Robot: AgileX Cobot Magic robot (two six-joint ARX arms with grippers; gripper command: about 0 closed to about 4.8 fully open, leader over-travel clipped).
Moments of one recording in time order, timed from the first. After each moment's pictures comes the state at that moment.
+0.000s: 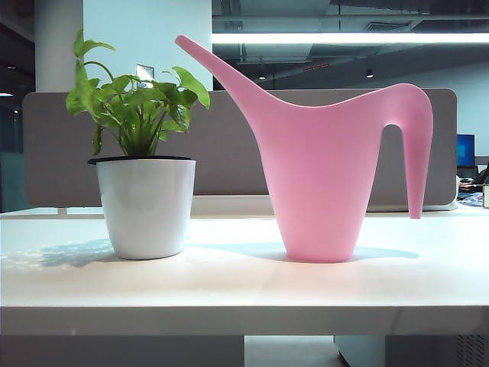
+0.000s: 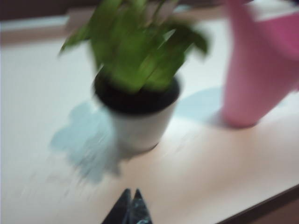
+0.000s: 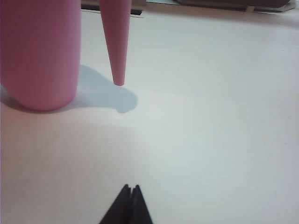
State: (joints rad) left arm -0.27 0.44 0.70 -0.58 0.15 0.01; right arm 0.10 0.05 0.01 -0.19 -0.02 -0.07
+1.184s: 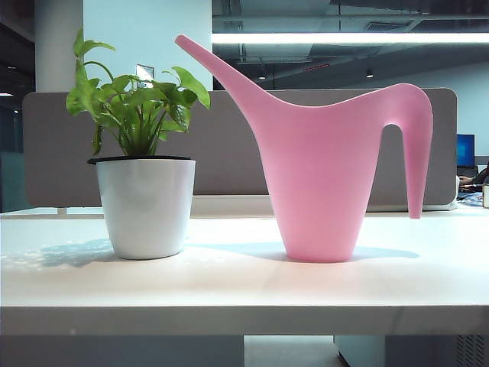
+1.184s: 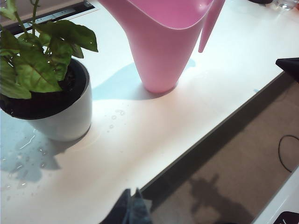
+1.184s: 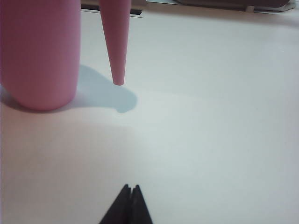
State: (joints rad) left arm -0.54 0.54 0.97 -0.88 0.17 0.05; right arm 0.10 0.05 0.01 -0.19 -0.02 -0.07
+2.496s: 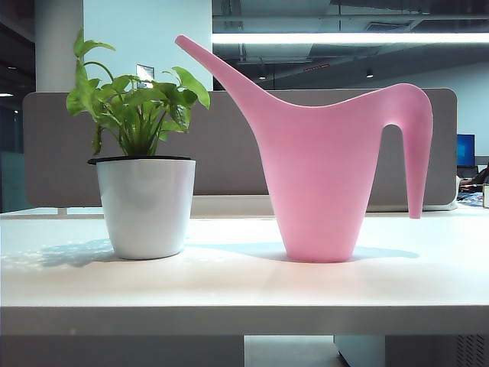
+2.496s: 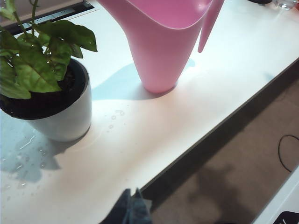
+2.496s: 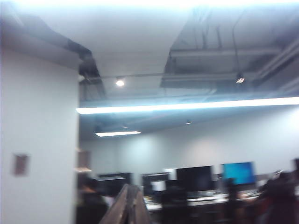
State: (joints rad) left arm -0.54 0.54 0.97 -0.88 0.17 0.05; right arm 0.09 0.75 1.14 0.38 0.22 -0.09
